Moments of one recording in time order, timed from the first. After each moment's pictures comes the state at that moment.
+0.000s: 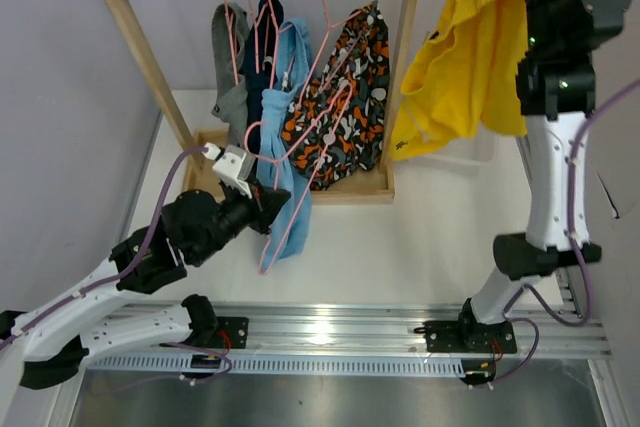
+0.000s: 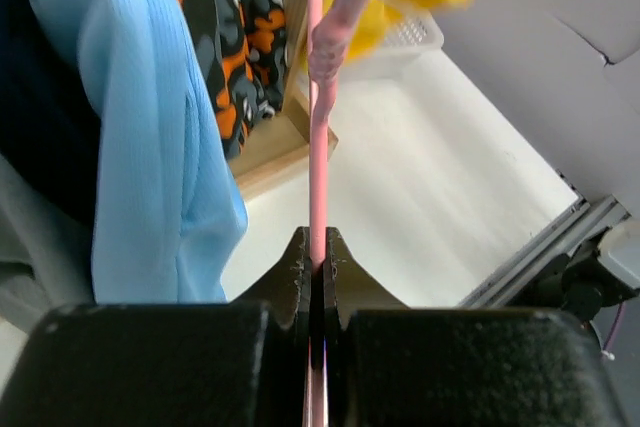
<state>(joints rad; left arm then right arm) -1.05 0.76 1.07 -0.49 -0.37 -0.35 0.17 1.61 2.34 -0.17 0.05 0.14</state>
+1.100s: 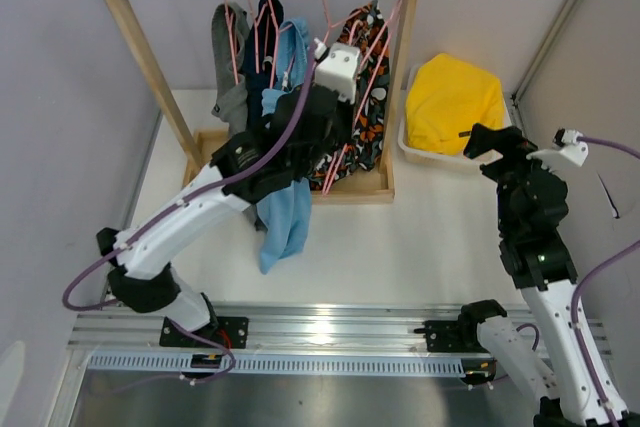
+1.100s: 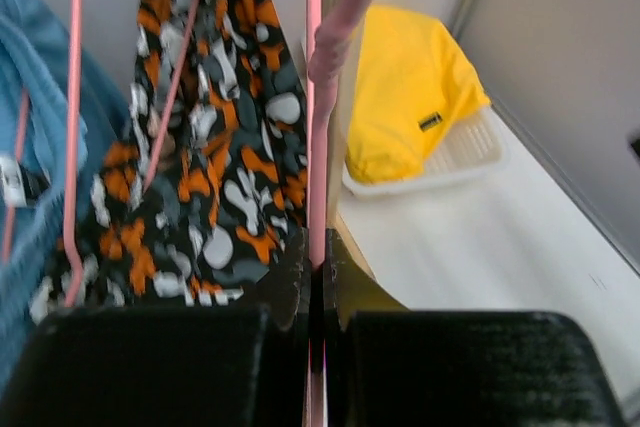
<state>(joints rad) -1.05 1.51 1.91 -0.61 -0.57 -0.20 0.23 0.74 0.94 -0.13 0.40 0.52</state>
